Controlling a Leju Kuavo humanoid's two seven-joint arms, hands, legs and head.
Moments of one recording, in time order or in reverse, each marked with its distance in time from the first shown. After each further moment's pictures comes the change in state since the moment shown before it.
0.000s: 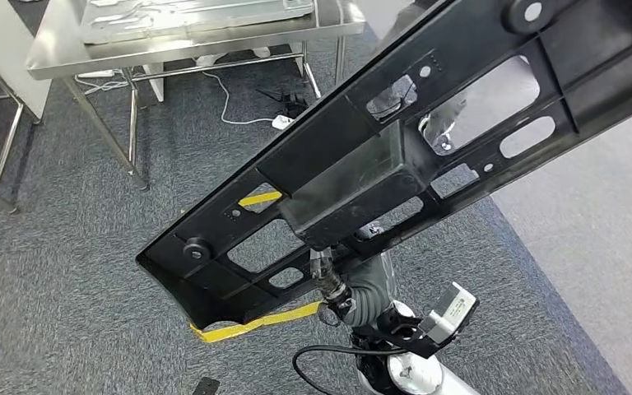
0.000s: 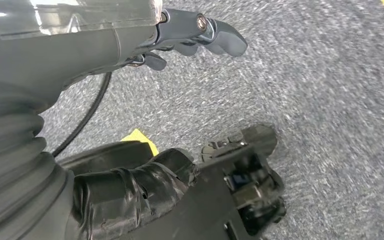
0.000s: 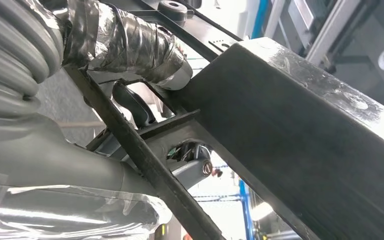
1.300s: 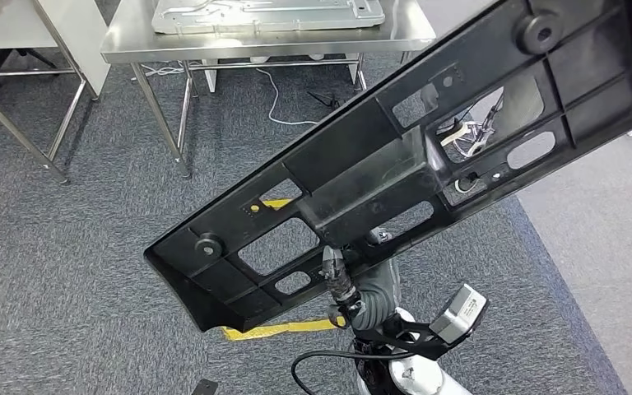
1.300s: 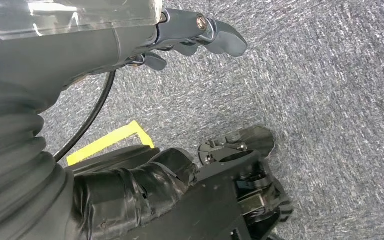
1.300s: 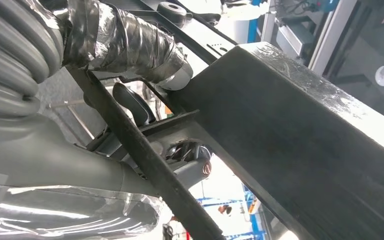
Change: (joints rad) left arm 0.013 0.007 -0.001 0.000 0.019 -0.026 -0.016; right arm 0.028 0.007 0.000 0.023 -0.106 0.023 -0.076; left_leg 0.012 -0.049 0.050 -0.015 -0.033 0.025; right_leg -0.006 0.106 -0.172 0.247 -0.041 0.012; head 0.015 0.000
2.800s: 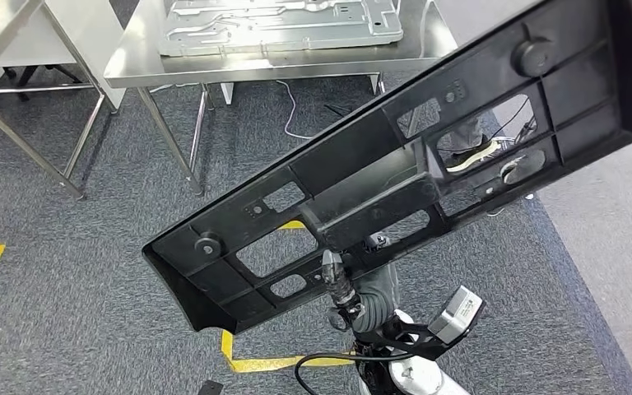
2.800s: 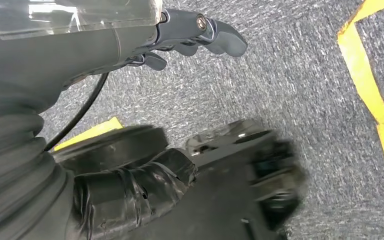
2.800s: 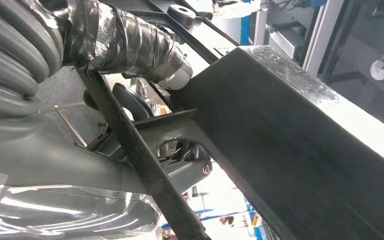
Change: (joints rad) left arm 0.008 0.008 -0.001 0.000 0.015 -0.011 -0.004; right arm 0.006 0.003 0.000 0.031 -0.011 0.033 -0.015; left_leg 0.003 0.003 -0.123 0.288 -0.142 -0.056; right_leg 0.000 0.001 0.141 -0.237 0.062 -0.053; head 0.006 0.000
